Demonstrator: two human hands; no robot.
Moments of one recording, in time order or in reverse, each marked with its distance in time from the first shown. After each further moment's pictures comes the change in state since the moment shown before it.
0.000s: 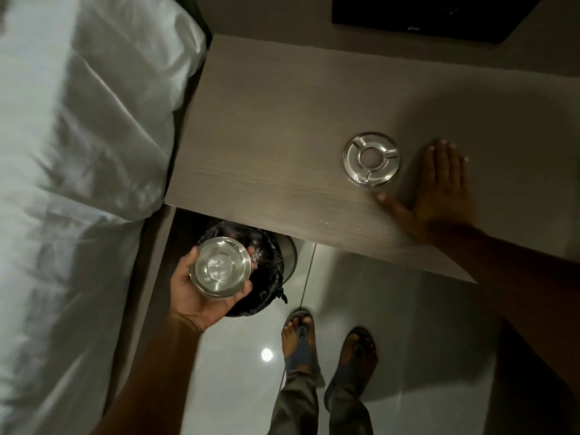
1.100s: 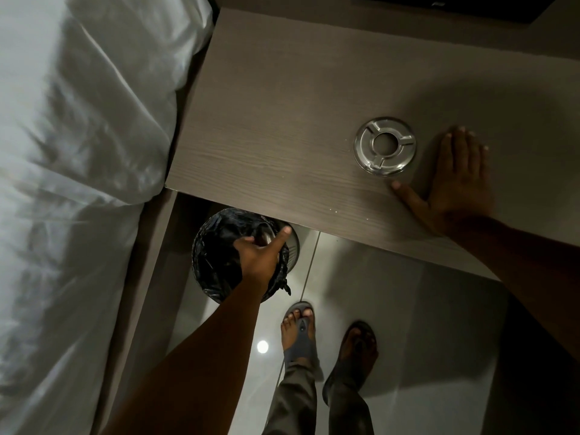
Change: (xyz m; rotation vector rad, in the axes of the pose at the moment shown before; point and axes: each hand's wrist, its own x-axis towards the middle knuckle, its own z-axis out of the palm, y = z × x) left_hand 0.104 -0.076 0.003 0.760 0.701 0.323; right_hand -0.001 0.000 -0.004 0.002 0.025 -0.020
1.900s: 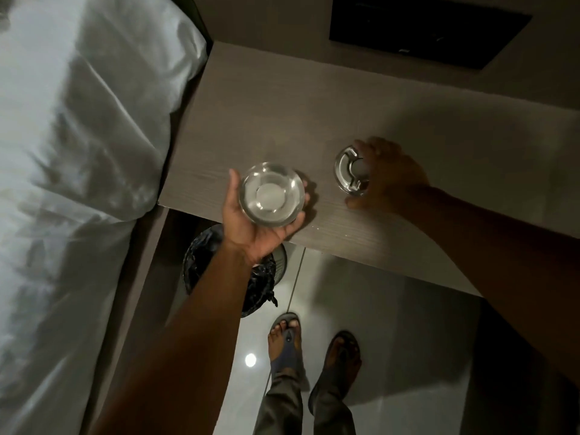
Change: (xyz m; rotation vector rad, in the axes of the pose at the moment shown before) left_hand -0.035 0.146 -0.004 -0.880 -0.966 -0.247; right_hand 0.062 -0.058 -0.052 0.147 -0.343 -0.183
